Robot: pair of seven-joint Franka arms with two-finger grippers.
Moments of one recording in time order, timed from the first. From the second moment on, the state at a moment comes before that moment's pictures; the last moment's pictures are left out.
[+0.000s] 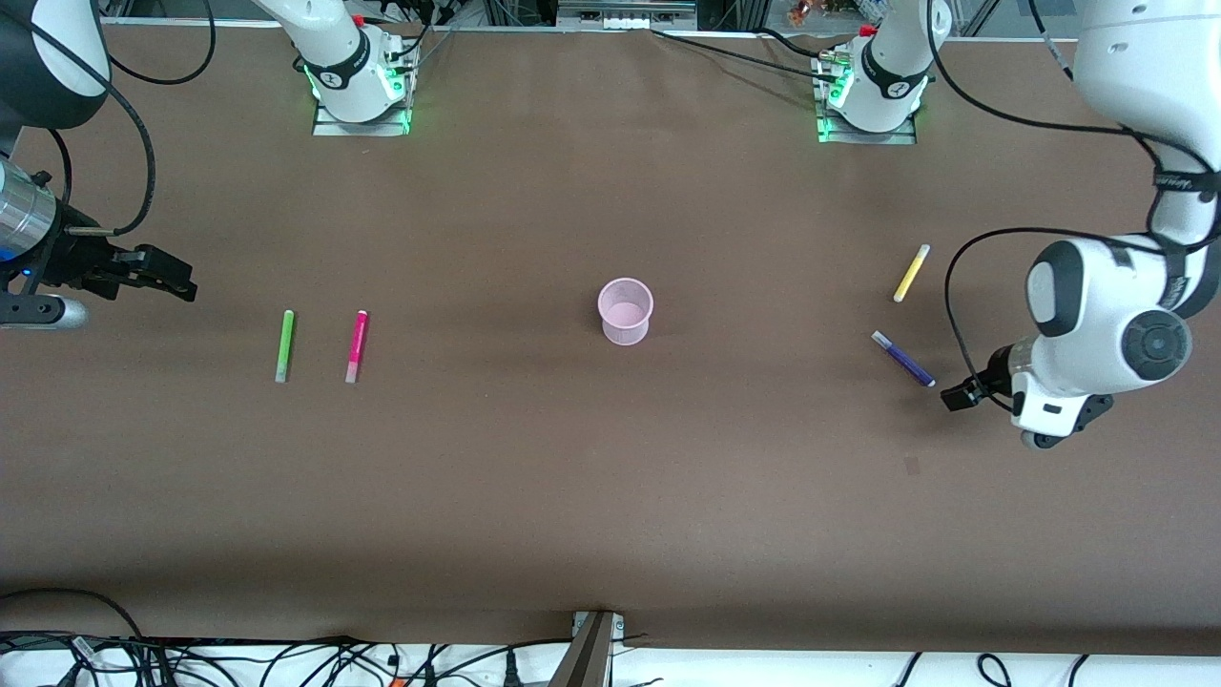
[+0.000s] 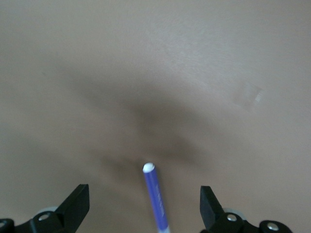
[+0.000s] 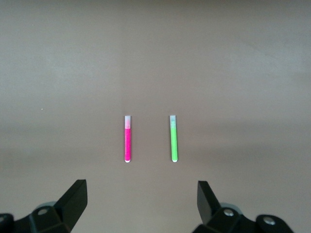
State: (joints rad) left arm 0.03 0.53 0.03 -1.78 -0.01 2.17 -0.56; right arm 0.08 0.13 -0.09 -1.61 0.01 1.73 0.01
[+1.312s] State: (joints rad) left arm -0.01 0.61 0.03 -1.86 -0.01 2.29 -0.66; right arm 0.08 0.14 -0.09 -1.60 0.01 1.74 0.01
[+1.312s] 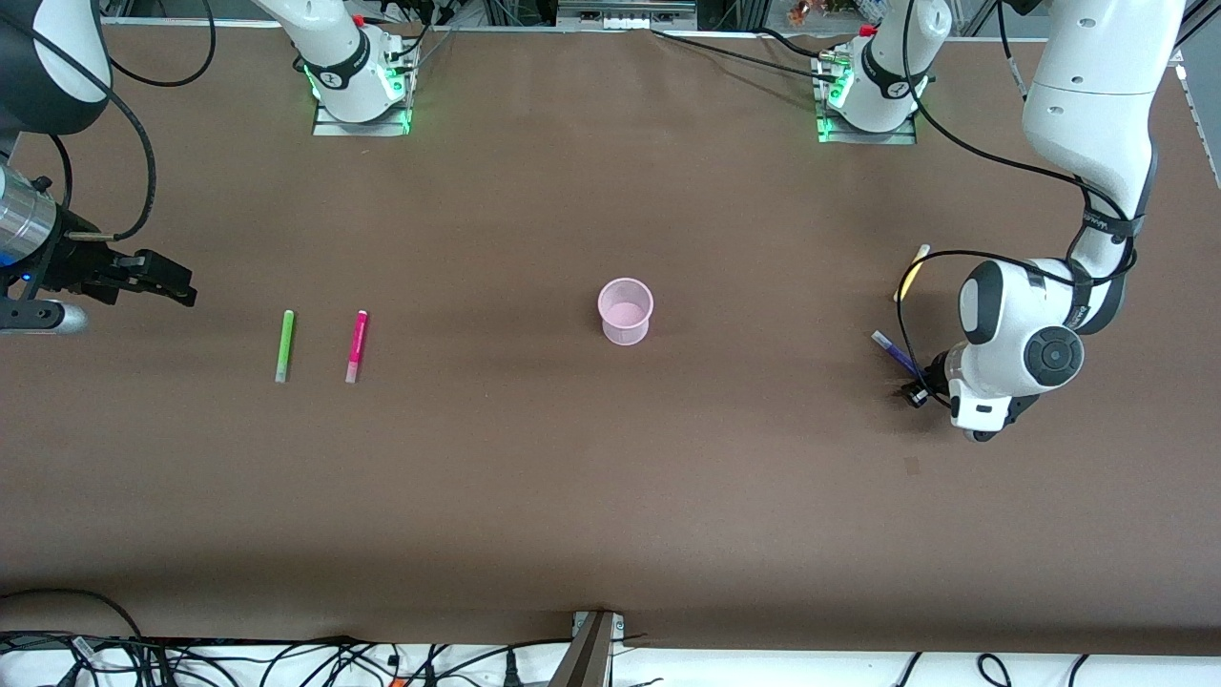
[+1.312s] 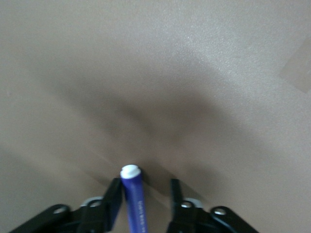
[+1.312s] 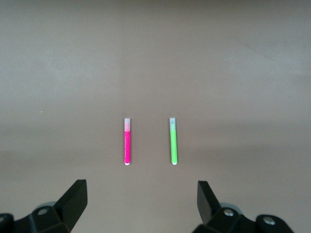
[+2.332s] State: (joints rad) left arm -0.25 0.47 0.02 -1.51 -0.01 1.96 -0.97; right arm 0.08 0.14 -0.09 -1.60 0.01 1.74 0.01
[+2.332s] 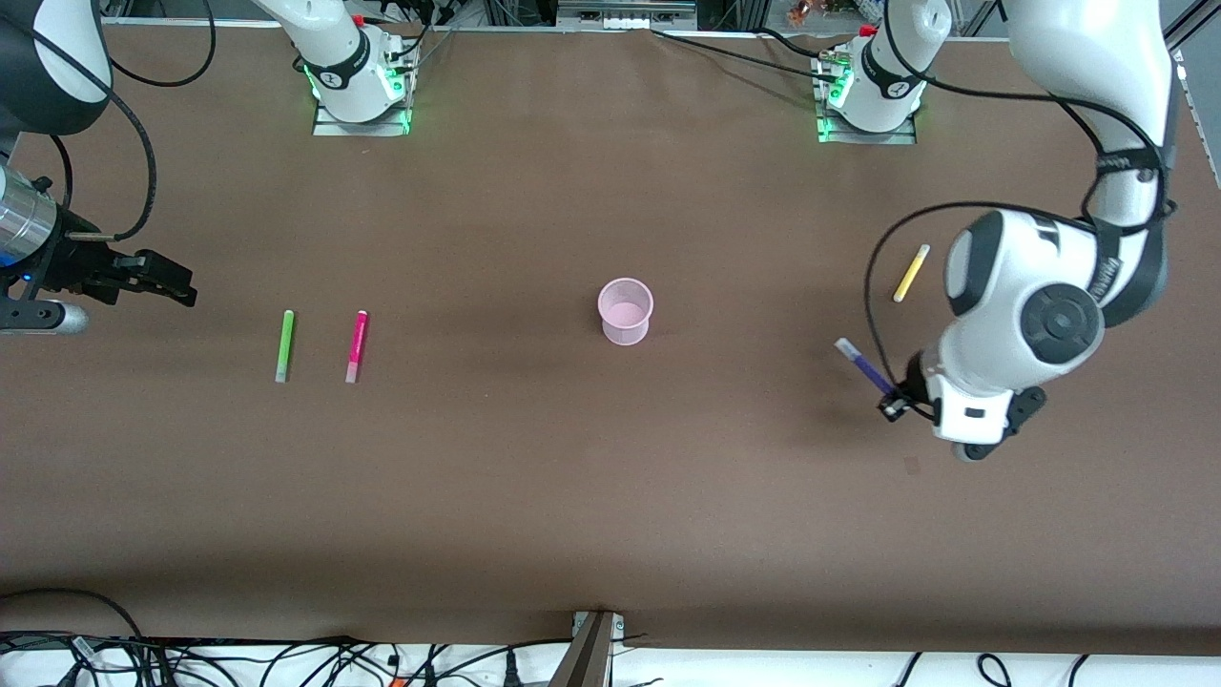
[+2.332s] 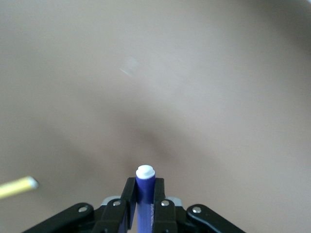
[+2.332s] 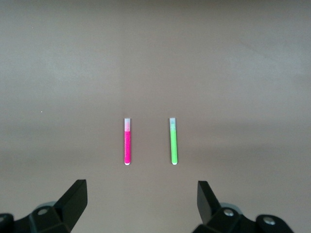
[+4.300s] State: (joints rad) left arm -0.96 0.66 0.03 -1.44 0.74 1.81 -2.14; right arm 0.08 0.14 -0.10 -1.54 0.01 1.74 0.01
